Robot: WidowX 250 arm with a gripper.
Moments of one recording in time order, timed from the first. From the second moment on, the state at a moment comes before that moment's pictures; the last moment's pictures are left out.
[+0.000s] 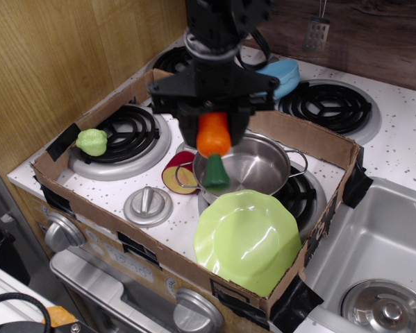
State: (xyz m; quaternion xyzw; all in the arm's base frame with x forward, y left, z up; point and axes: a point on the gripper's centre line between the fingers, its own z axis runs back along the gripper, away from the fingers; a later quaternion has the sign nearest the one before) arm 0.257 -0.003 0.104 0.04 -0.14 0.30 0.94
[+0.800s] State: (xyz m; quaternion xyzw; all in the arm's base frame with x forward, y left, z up) arm 0.239 -0.064 0.070 -0.02 -0.14 0.37 0.92
